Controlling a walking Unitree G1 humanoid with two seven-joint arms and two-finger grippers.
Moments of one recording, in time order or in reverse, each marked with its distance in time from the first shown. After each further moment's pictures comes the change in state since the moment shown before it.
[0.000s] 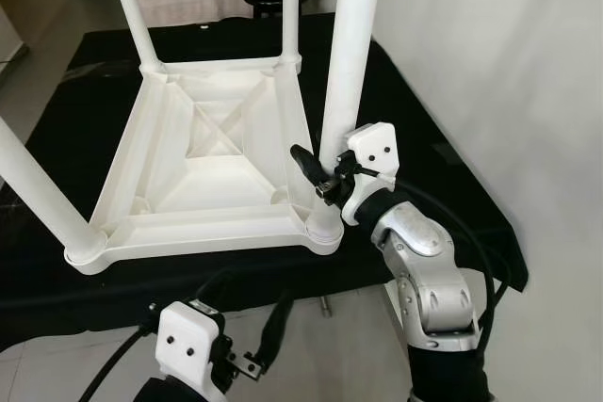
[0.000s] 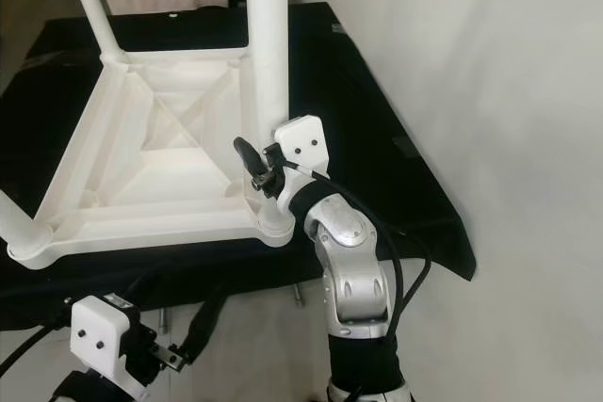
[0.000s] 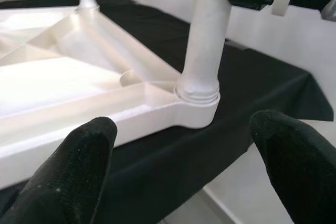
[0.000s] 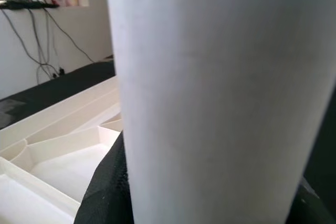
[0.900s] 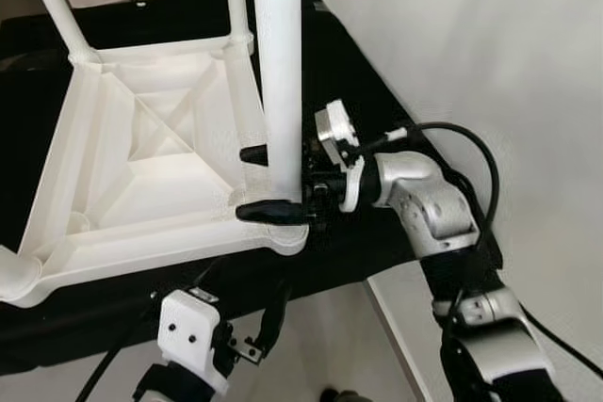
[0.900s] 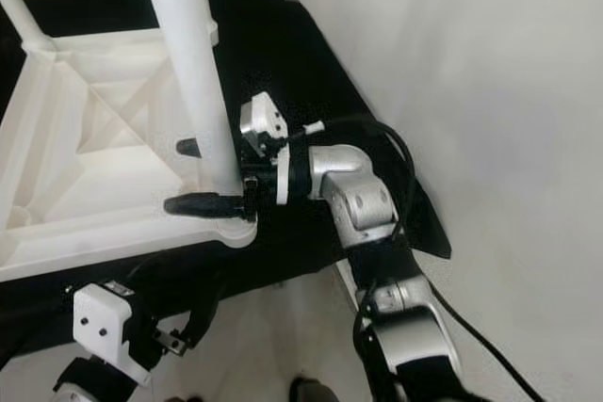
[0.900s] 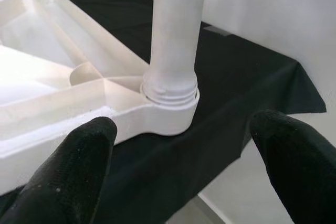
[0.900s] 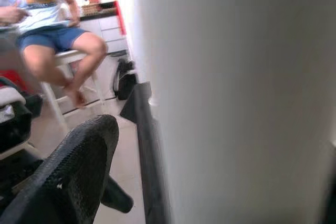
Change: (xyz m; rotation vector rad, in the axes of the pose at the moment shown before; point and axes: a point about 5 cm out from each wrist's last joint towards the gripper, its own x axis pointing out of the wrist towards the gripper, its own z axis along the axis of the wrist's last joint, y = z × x) left arm 0.000 -0.003 -0.004 -0.019 0.009 0.019; right arm 0.037 -0.012 0.037 0.037 -0.019 1.049
